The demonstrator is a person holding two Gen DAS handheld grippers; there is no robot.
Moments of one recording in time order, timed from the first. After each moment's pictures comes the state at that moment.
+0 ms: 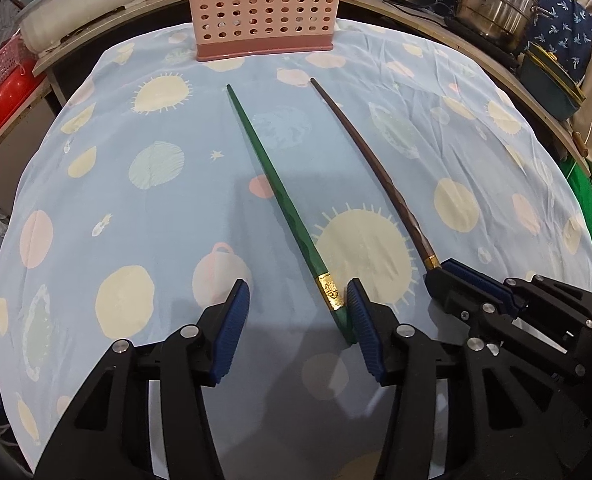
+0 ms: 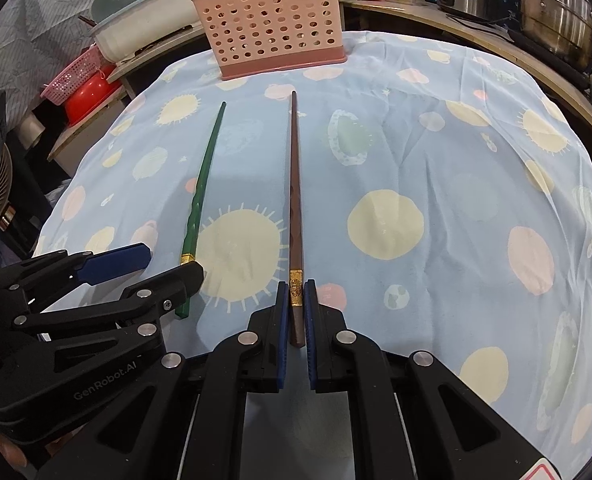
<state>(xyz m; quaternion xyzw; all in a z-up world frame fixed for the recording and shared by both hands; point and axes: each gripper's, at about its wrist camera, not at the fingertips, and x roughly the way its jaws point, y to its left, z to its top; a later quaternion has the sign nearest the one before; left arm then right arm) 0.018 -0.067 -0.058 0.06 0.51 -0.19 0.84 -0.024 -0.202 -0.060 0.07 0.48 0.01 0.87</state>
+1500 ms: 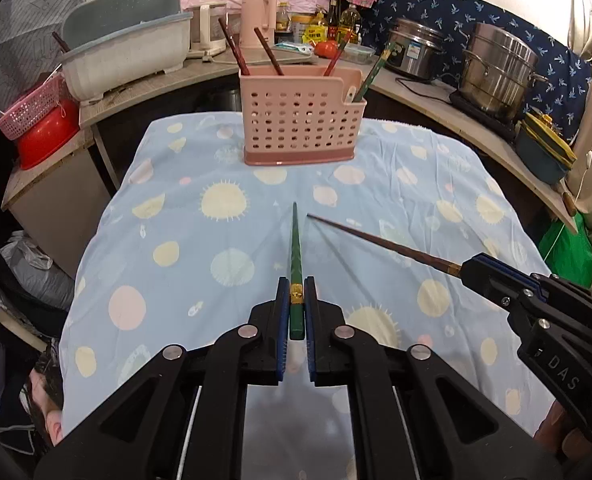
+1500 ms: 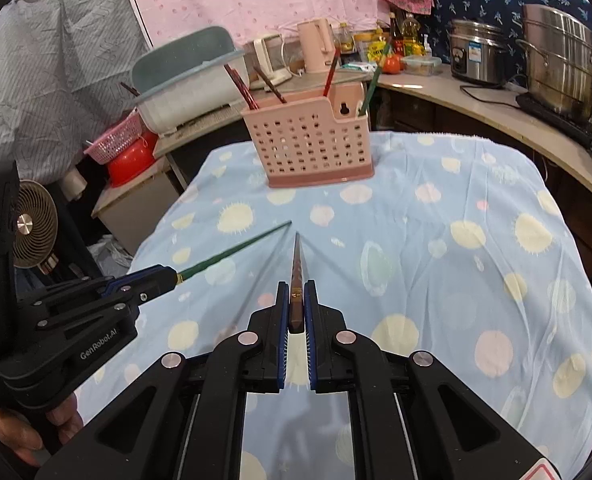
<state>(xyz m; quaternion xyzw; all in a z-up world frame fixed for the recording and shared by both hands) 0.024 -0.028 0.047 0.03 0.41 -0.18 0.89 -0.023 -0.203 0.053 0.10 0.37 0.05 0.92</state>
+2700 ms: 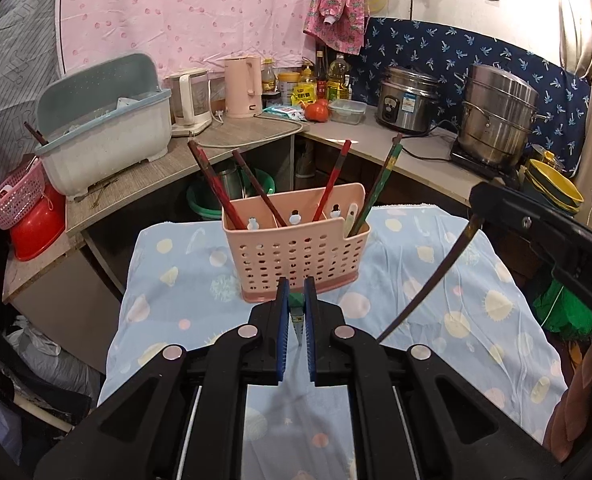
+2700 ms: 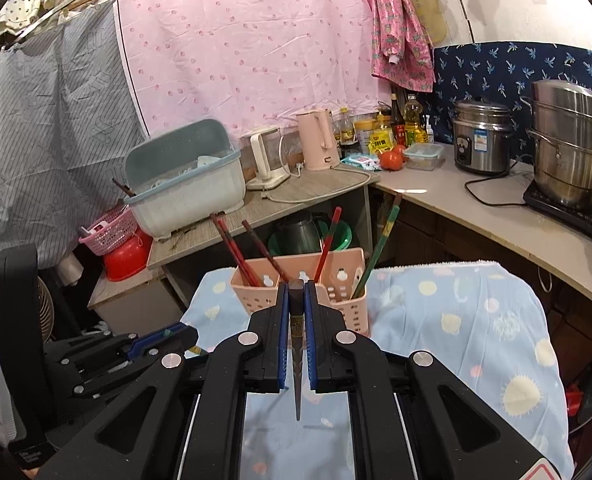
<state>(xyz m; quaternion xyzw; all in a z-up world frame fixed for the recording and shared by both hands) 0.132 -0.066 0.128 0.05 0.33 -0.19 0.92 0.093 -0.234 0.161 0.10 0.25 0.03 0.96</state>
